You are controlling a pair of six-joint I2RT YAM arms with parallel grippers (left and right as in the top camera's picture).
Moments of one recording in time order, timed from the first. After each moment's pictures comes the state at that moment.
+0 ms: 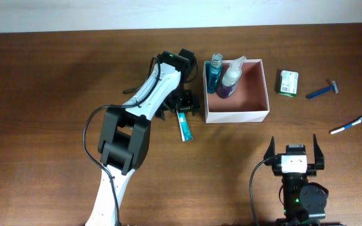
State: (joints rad) left arm -0.48 2.43 2.11 -1.34 0.13 -0.56; right arm 0.02 0.01 0.01 -0.06 0.17 -0.40
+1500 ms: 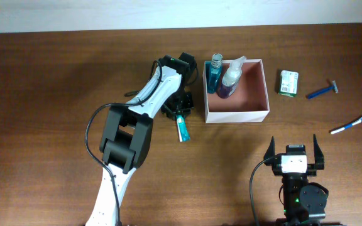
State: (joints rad) left arm -0.48 2.45 2.07 -1.27 0.13 -0.58; right arm 0.02 0.01 0.01 -0.06 0.17 -0.40
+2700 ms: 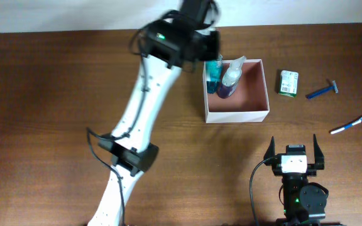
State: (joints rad) left arm -0.58 2.48 3.06 -1.43 0.15 -0.42; right arm 0.02 0.01 0.01 -0.06 0.17 -0.40
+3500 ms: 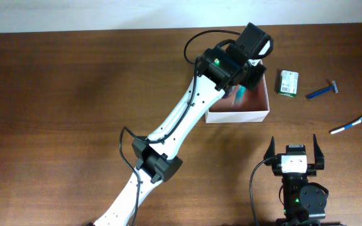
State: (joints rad) left arm -0.78 2.63 3.06 -1.30 0.04 -0.15; right arm 0.02 0.01 0.01 -0.06 0.17 -0.40
